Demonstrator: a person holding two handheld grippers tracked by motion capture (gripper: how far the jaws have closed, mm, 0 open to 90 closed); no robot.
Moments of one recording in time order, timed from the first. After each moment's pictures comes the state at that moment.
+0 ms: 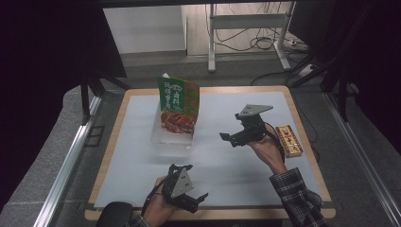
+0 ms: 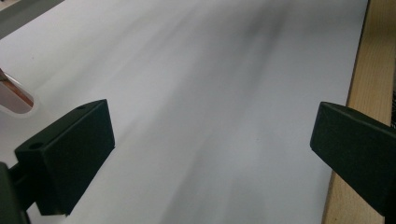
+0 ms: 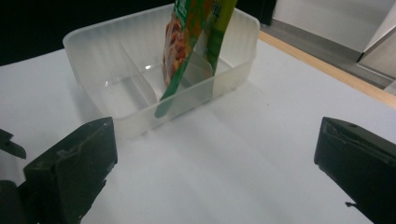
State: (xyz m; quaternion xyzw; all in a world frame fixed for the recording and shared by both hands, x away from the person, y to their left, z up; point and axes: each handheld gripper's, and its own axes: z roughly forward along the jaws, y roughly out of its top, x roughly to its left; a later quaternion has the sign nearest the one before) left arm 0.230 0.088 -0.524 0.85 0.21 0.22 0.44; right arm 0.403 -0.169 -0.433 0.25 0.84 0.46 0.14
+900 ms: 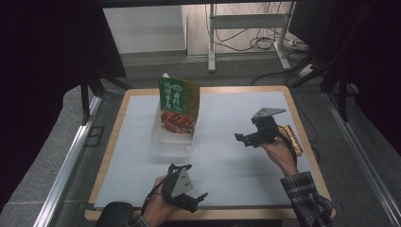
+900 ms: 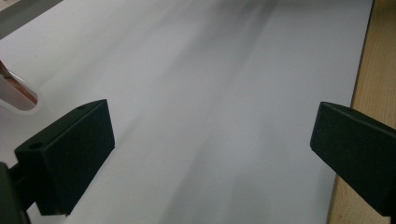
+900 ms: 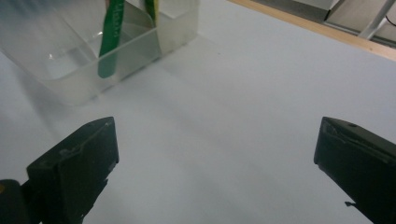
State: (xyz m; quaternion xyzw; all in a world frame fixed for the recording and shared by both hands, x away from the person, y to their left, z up) left arm 0.231 0.089 -0.525 0.85 0.21 0.22 0.43; right arm 0.413 -0.214 -0.455 0.32 0.83 0.42 0.15
